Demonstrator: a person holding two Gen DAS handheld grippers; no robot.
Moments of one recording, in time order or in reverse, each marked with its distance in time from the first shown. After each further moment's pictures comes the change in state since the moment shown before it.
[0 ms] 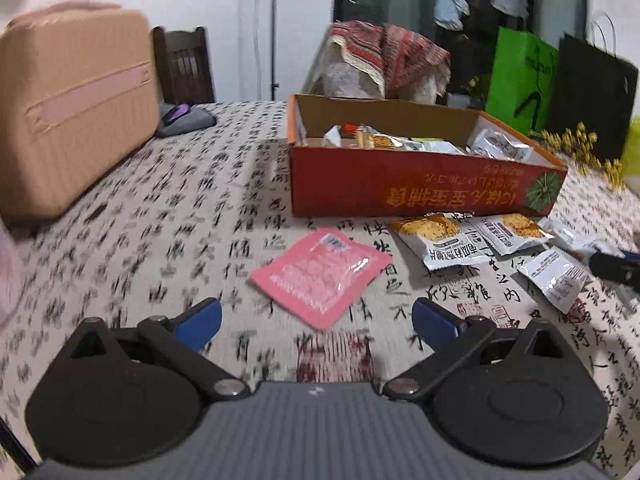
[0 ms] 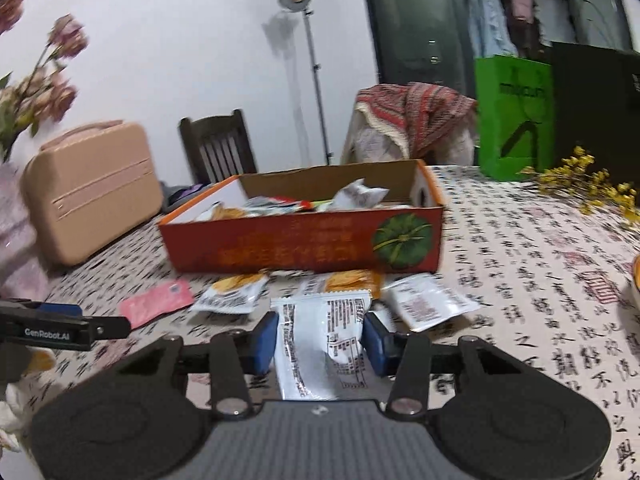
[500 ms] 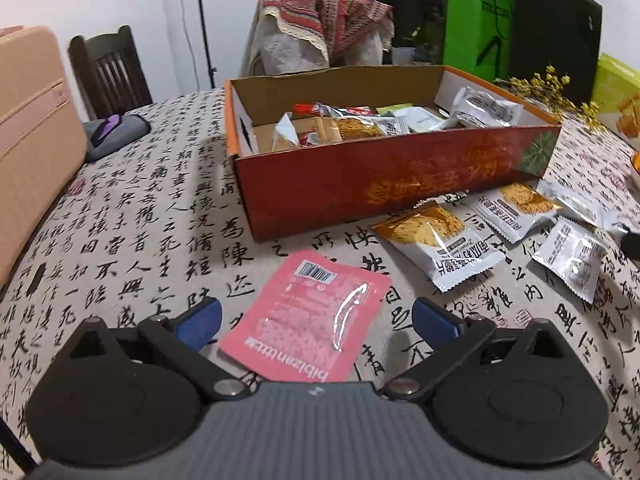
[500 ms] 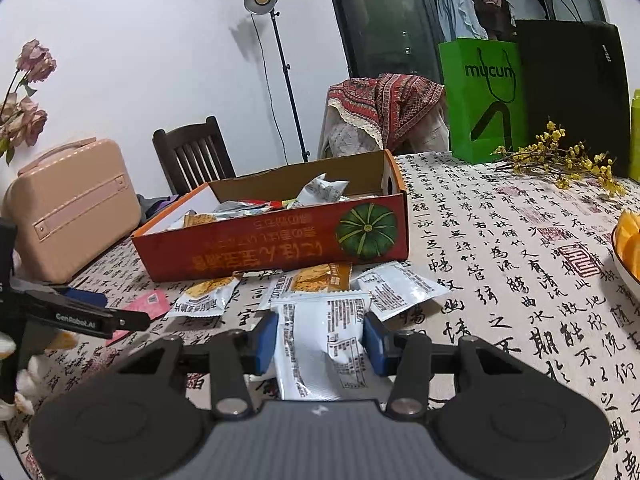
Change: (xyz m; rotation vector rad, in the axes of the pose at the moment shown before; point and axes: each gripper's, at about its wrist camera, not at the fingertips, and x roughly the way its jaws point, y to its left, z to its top) left arm 0.058 0.000 0.030 0.178 0.095 -0.115; right arm 0.000 -0.020 -0.006 0.082 0.004 -0.028
